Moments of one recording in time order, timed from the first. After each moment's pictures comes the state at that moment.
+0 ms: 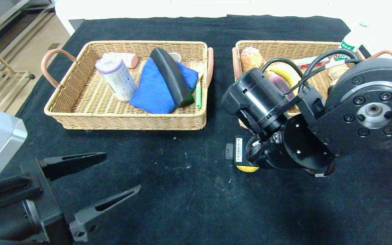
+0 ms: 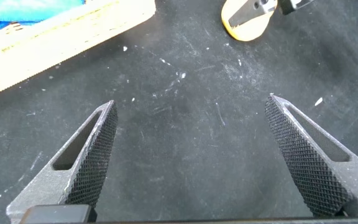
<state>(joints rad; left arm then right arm) -0.54 1.05 -0.58 -0.29 -0.12 0.10 0.86 1.96 -1.80 0.78 -0.51 0.78</state>
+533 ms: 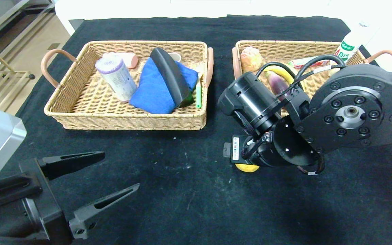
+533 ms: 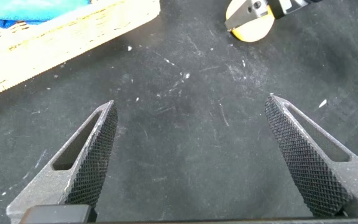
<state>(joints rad) -0.52 1.05 -0.58 -0.30 -0.12 0.10 0.85 1.99 -1.82 0.77 -0.51 0.78</state>
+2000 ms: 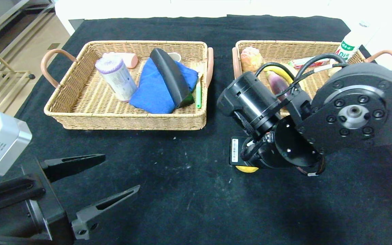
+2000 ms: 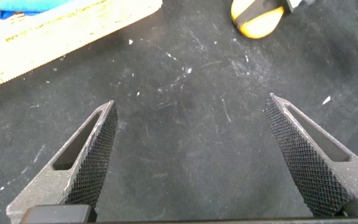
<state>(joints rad) -0.52 1.06 -0.57 -0.29 -0.12 0.09 0.85 1.98 -1.82 0.78 -0.49 0.76</state>
